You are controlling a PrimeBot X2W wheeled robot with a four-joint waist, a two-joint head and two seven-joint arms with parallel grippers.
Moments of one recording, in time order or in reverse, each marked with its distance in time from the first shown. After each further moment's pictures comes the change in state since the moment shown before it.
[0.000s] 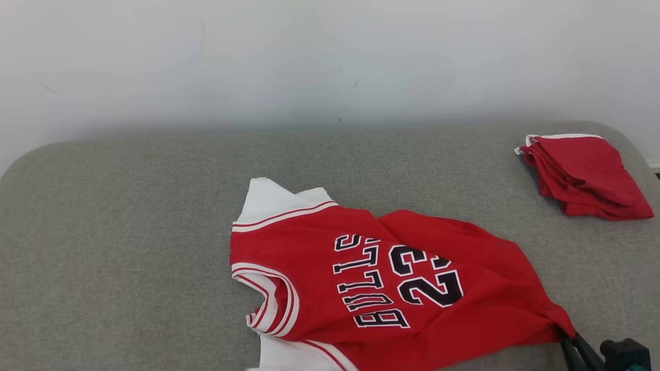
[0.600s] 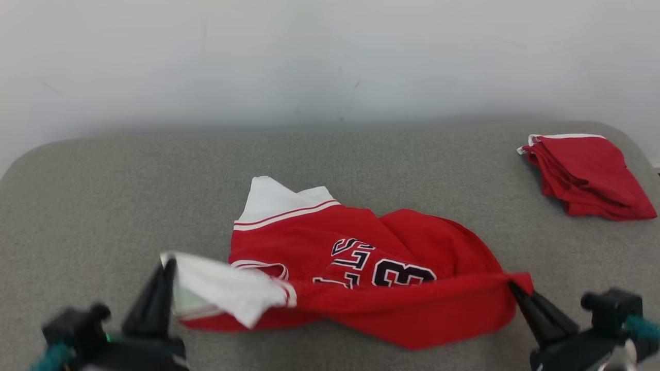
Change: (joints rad) left arm -0.063 0.170 0.236 -0.437 -0.003 0.000 0.060; right arm 0.058 -0.136 0.184 -0.474 0.333 0.000 0.215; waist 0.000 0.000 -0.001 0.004
